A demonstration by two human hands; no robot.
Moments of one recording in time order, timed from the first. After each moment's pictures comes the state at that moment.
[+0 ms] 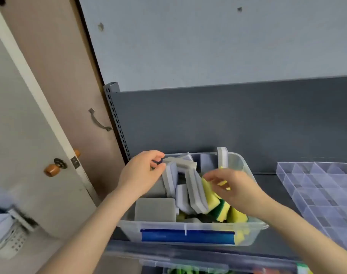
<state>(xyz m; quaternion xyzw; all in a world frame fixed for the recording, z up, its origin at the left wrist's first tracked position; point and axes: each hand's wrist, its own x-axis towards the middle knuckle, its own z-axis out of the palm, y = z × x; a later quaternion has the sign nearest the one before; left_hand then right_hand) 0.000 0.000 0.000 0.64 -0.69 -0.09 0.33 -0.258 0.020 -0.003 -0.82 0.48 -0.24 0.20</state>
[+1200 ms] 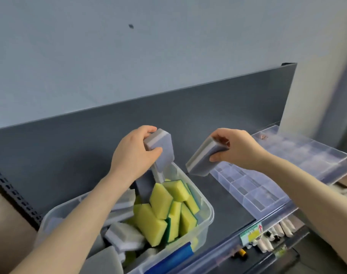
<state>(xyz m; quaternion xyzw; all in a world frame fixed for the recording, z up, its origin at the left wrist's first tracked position) -0.133 -0.075 0.061 0.43 -0.82 -0.12 0.37 -0.384 0.017 0.054 -0.66 0.68 -0.32 0.04</state>
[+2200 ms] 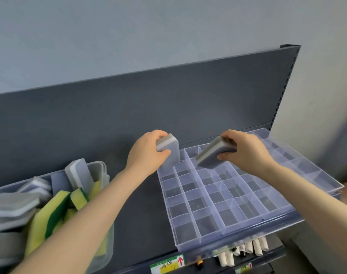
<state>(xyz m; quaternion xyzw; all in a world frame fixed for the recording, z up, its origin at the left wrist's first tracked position) -0.422 -0.093 -0.007 0.51 -0.79 -0.14 0.30 -0.672 -0.014 -0.006 -0.66 0.69 -0.30 0.04</state>
